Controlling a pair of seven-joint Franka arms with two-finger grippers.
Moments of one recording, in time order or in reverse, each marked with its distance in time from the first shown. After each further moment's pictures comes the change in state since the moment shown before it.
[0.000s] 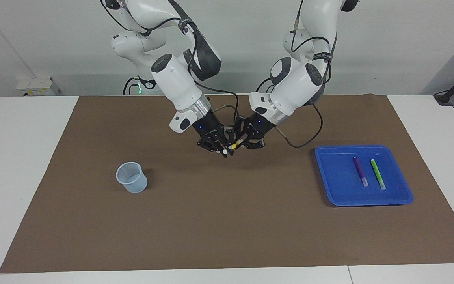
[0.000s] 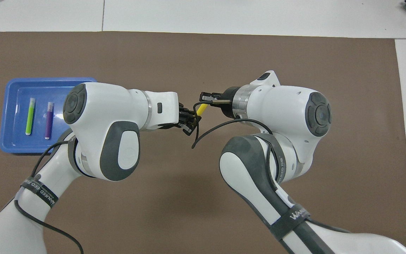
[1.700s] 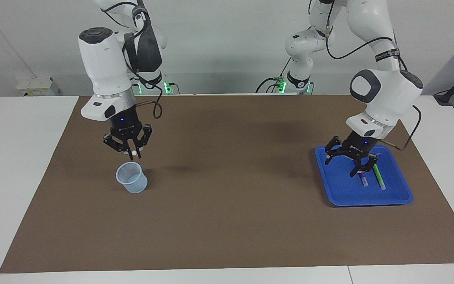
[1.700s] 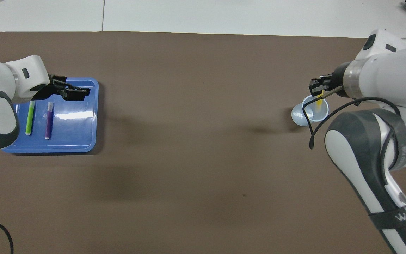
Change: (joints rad) left arm 0.437 -0.012 0.067 -0.010 0.287 -0.034 -0.052; right arm -0.339 -0.138 -0.016 0.044 -0.570 -0.336 -0.465
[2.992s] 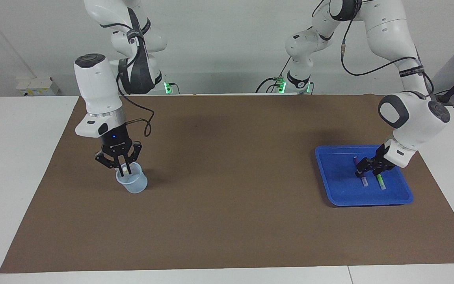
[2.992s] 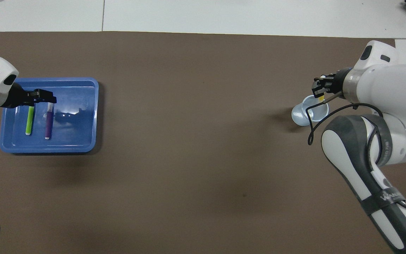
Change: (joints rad) left arm 0.010 0.187 0.196 0.076 0.196 -0.129 -0.453; right arm -0.052 0.029 0.010 -0.165 0.016 0.272 -0.100
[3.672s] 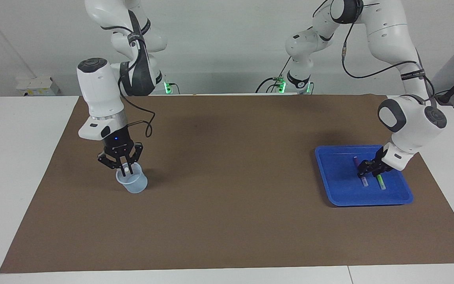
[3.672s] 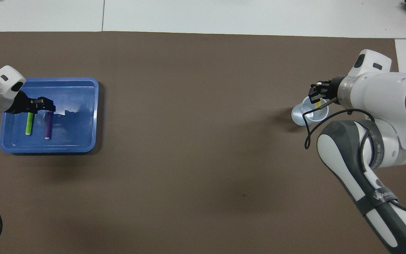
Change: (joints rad) left arm 0.000 0.026 0.008 0.000 0.071 0.010 -0.006; right arm -0.001 0.000 0.000 -0.027 0.001 0.006 0.001
